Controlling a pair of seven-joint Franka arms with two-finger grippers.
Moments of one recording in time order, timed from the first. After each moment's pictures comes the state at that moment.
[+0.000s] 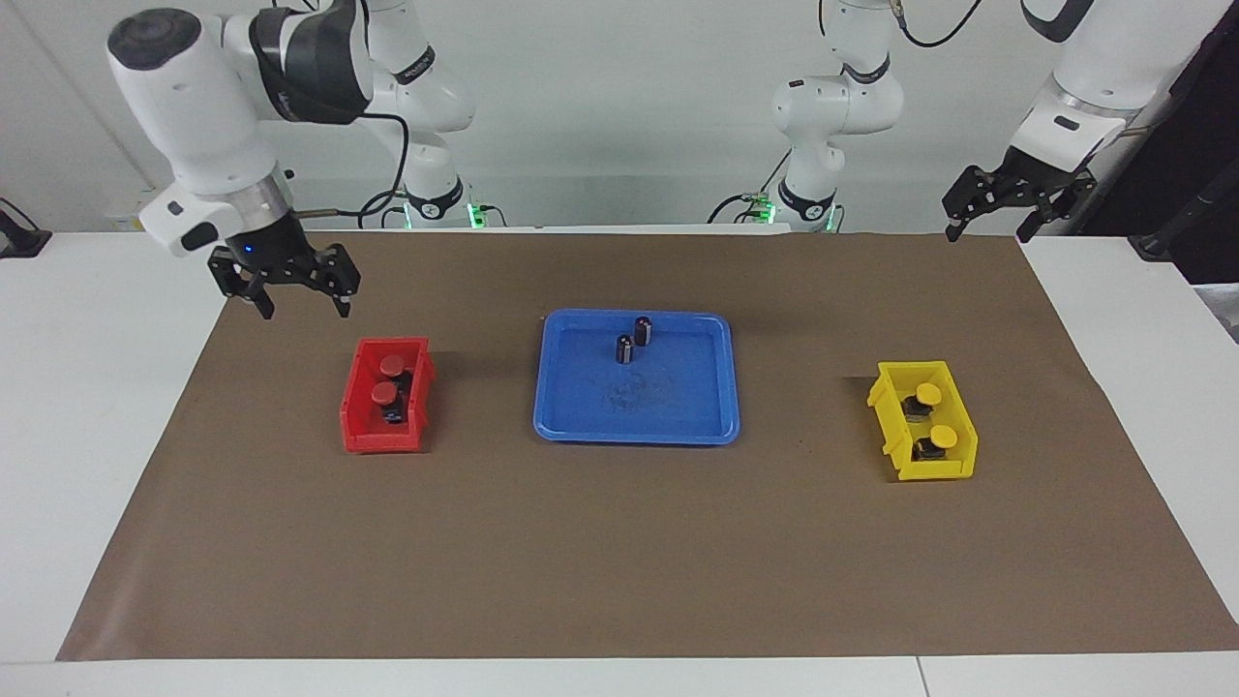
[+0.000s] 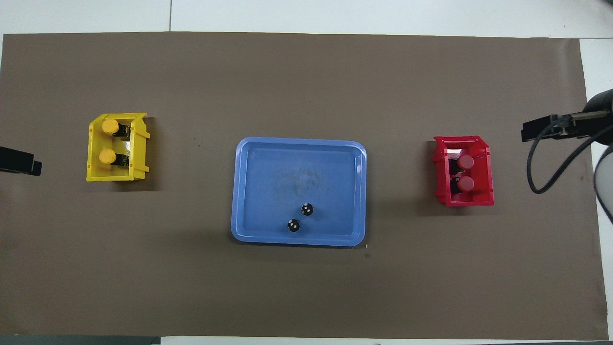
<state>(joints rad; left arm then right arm) -0.08 -0.14 -0.03 -1.72 0.00 1.59 -0.01 -0.08 0.03 0.10 -1.77 -0.03 1.85 0.02</state>
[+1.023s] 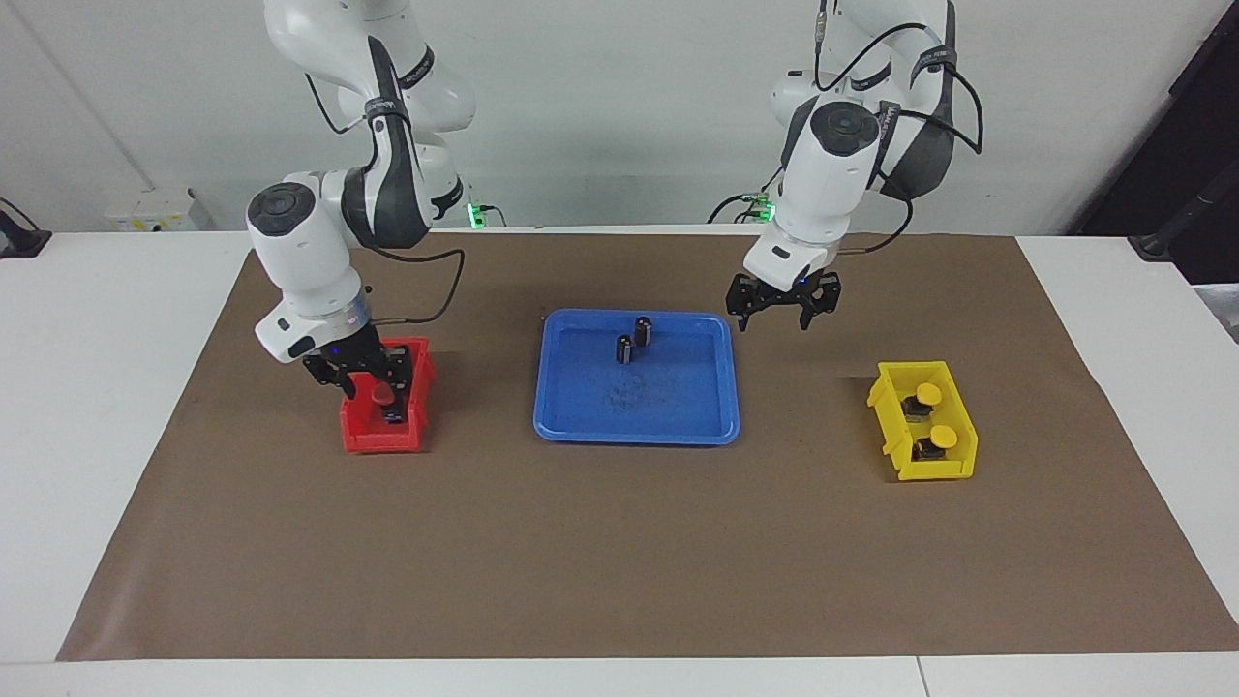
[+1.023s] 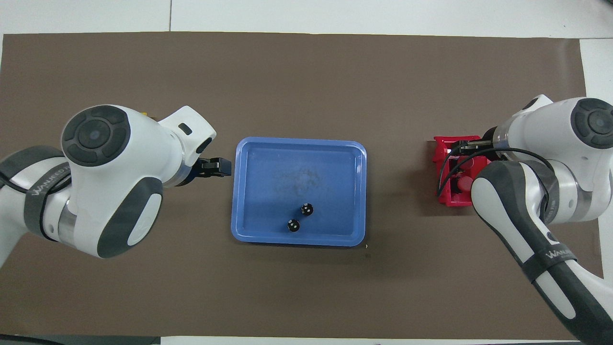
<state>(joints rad) -0.39 -0.01 -0.04 -1.98 0.00 2.01 -0.38 -0.06 0.09 0.09 -2.12 -0.03 2.27 0.06</state>
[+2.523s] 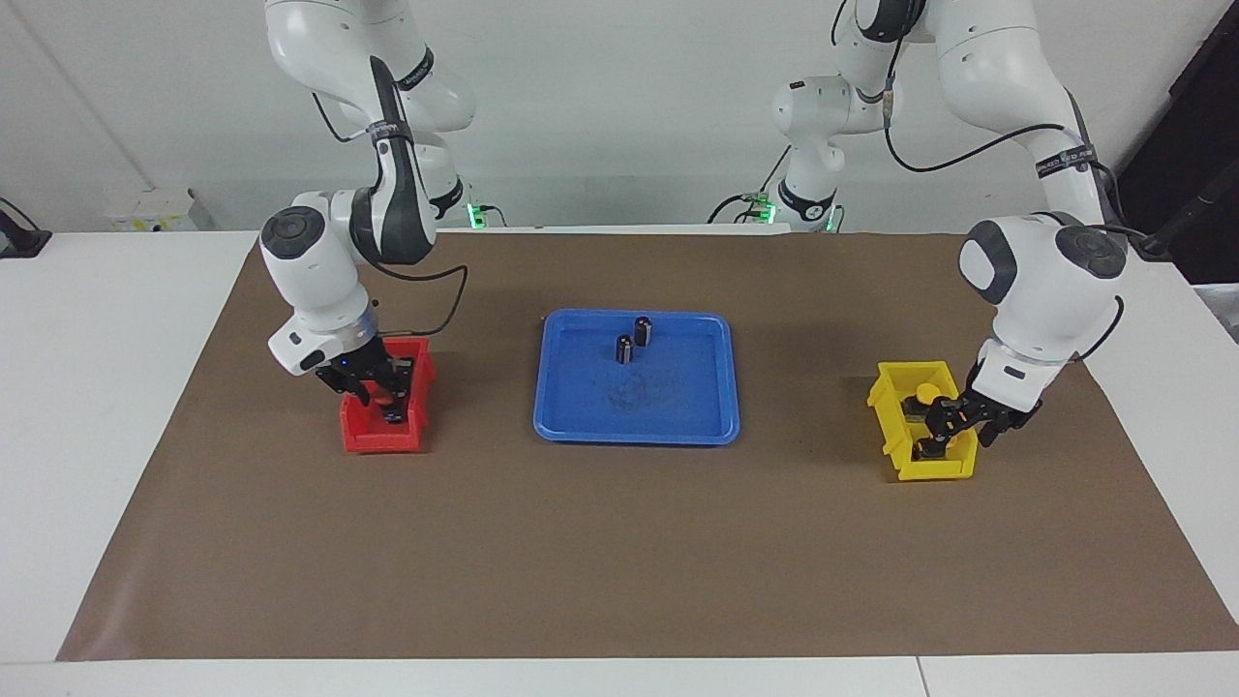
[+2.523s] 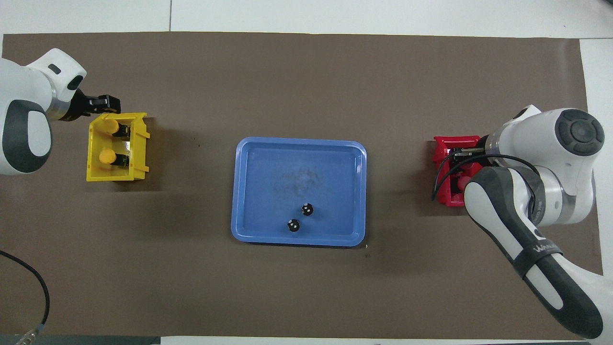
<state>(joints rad) 0.00 0.29 -0.02 -1.84 0.00 2.31 -0.01 -0.07 0.12 0.09 -2.16 -0.03 2.34 0.06</state>
